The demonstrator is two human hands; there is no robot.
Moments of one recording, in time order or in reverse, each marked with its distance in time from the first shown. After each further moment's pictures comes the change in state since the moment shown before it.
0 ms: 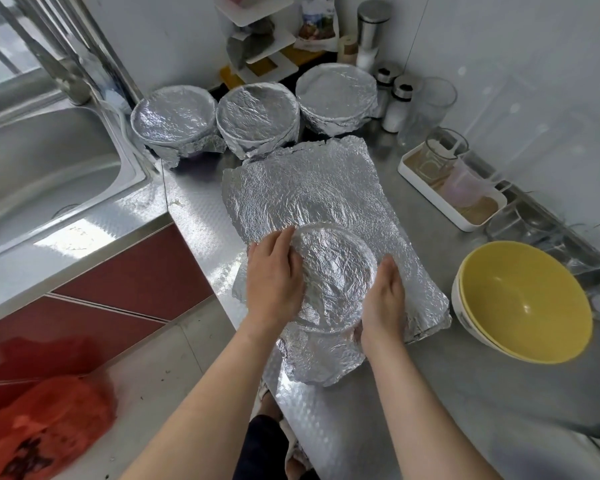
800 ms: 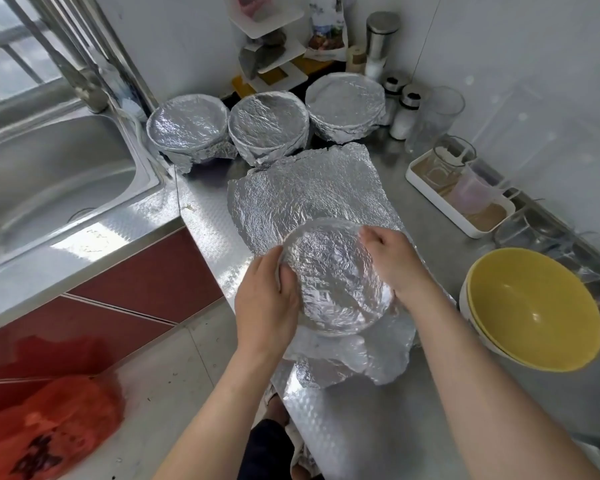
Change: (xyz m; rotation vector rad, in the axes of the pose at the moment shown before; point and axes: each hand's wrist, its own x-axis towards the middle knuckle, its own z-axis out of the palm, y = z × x) left_hand -0.032 0.027 -0.051 -0.056 0.046 -0.152; right_hand 0.033 -0.071 -0.001 -0.540 -0.466 -0.196
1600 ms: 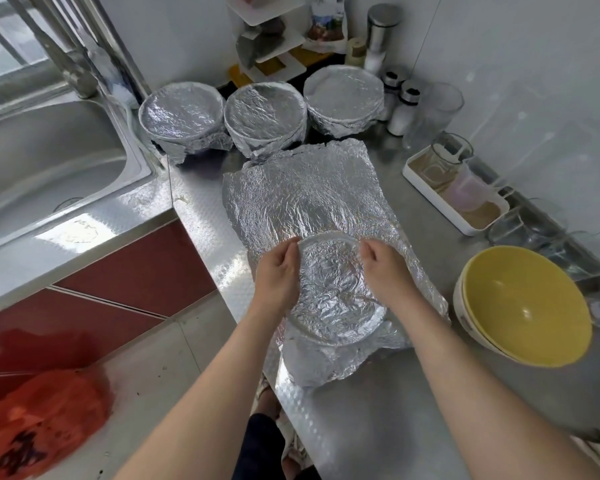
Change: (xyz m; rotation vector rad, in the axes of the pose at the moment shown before) left_hand 0.034 -0.018 0.040 -0.520 -0.246 -0.294; right_hand 0.009 0.044 0.012 -0.251 0.014 -0.046
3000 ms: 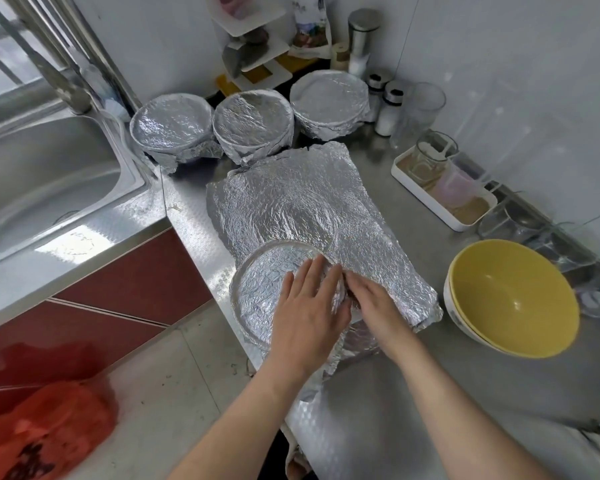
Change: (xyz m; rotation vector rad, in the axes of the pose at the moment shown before) left_hand -0.050 -0.029 0.038 0.947 -0.047 0.585; right_hand -0.044 0.024 0.021 0.621 -0.145 0.070
